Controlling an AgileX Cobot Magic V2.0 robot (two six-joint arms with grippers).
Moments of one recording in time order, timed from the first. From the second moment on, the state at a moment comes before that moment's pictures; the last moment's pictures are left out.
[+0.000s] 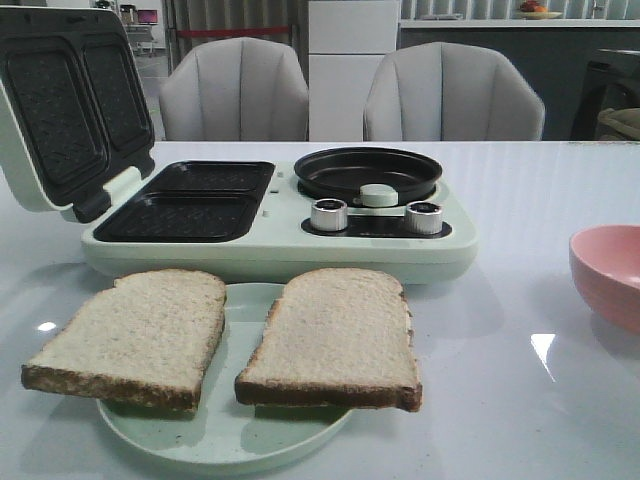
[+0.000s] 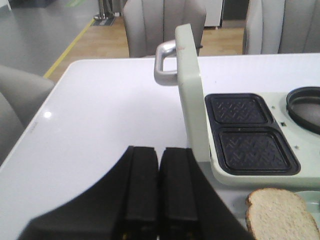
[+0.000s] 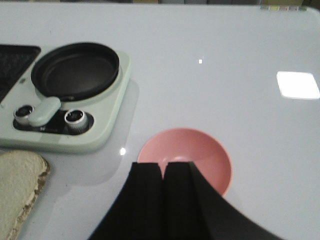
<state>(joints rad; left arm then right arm) -0.04 0.44 -0.67 0.00 0.59 0.01 -0.02 0.62 -0.64 0.12 0.56 -0.07</state>
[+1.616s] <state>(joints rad) -1.11 1.07 -0.49 0.86 0.67 -0.24 -0.02 0.86 -0.64 0.12 0.58 -0.07</state>
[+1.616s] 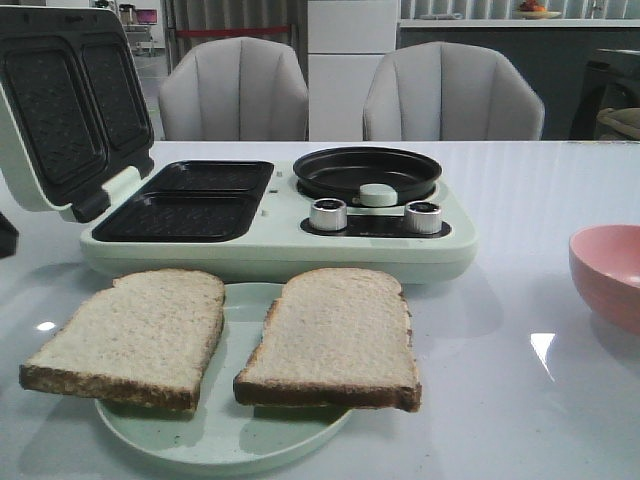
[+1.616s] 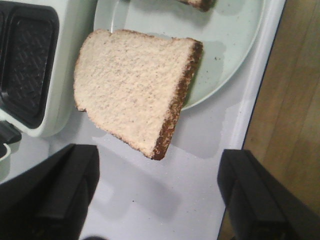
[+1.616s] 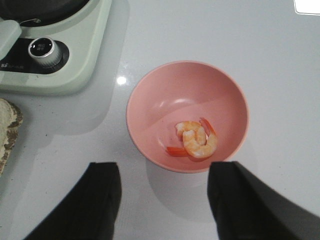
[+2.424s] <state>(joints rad) -0.99 1.44 -0.49 1.36 0.65 -0.61 -0.02 0.86 -0.64 0.12 0.58 -0.07</state>
